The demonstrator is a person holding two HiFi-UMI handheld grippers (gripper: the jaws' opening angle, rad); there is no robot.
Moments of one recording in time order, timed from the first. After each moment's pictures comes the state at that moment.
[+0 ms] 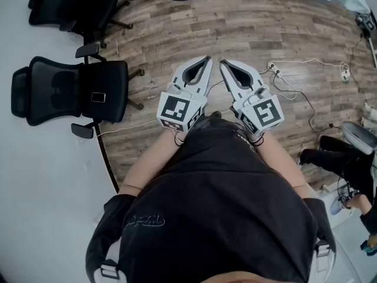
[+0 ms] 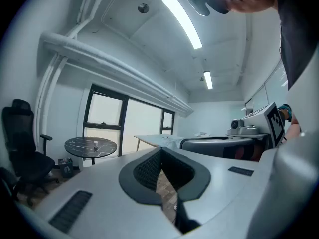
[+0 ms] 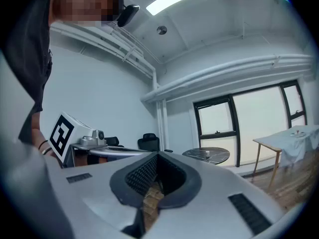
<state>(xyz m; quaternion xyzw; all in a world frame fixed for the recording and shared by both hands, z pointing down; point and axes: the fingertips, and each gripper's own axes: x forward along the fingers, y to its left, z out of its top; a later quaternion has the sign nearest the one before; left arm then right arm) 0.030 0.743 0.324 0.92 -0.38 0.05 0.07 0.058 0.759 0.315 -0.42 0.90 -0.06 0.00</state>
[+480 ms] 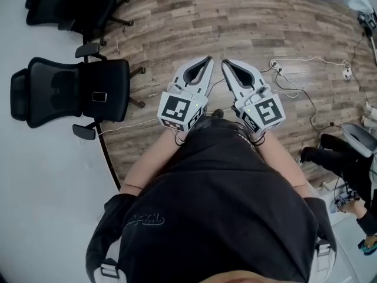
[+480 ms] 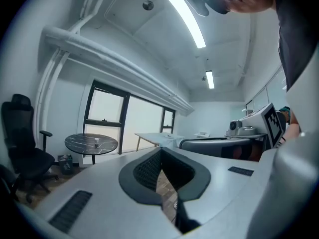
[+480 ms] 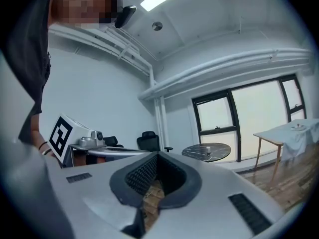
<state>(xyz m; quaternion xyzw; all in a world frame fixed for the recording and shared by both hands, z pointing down) 0.019 0.721 0.337 0.92 -0.37 0.05 0.09 0.050 0.733 0.329 -0.42 0.90 -0.08 -0.01</state>
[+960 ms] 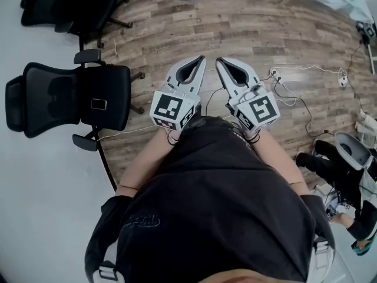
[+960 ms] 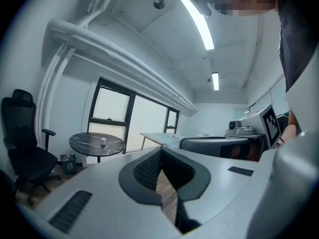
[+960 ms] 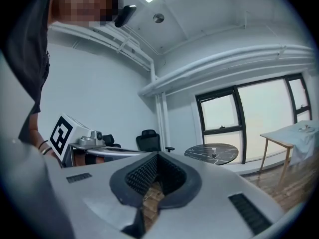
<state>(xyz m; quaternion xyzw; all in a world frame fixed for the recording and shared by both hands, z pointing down) -0.058 0.628 0.343 0.92 -0.38 0.04 0.11 -0.024 0.638 0.332 -0.41 0.91 -0.07 -0.02</state>
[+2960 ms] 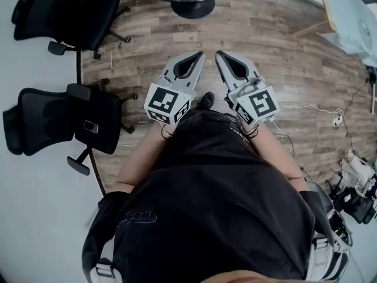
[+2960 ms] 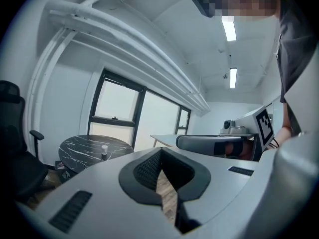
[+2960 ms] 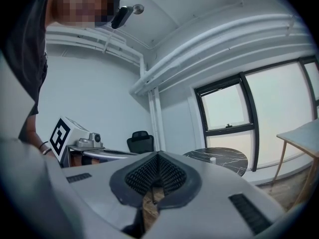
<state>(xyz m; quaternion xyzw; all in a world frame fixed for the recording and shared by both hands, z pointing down) 0.011 0.291 0.358 0.90 -0.41 0.05 0.13 0.048 0.289 0.343 -0.36 0.93 -0.08 -0.02</state>
